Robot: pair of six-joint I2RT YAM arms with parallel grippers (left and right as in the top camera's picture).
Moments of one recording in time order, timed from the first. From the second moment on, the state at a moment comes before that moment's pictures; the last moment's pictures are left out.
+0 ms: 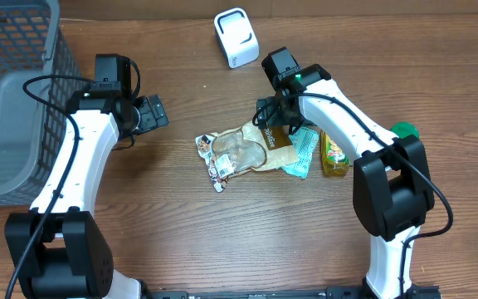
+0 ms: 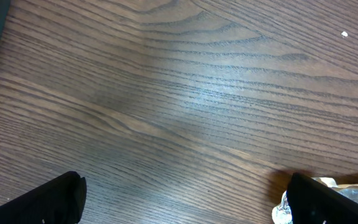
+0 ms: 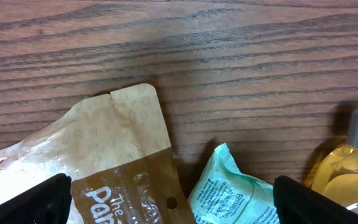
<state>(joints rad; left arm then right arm) 0.00 1.70 1.33 -0.83 -0.04 -0.39 0.43 2.10 1.68 -0.94 0.11 0.38</state>
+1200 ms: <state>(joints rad) 0.00 1.70 1.33 -0.83 -0.04 -0.39 0.43 2.10 1.68 -0.94 0.11 0.38</state>
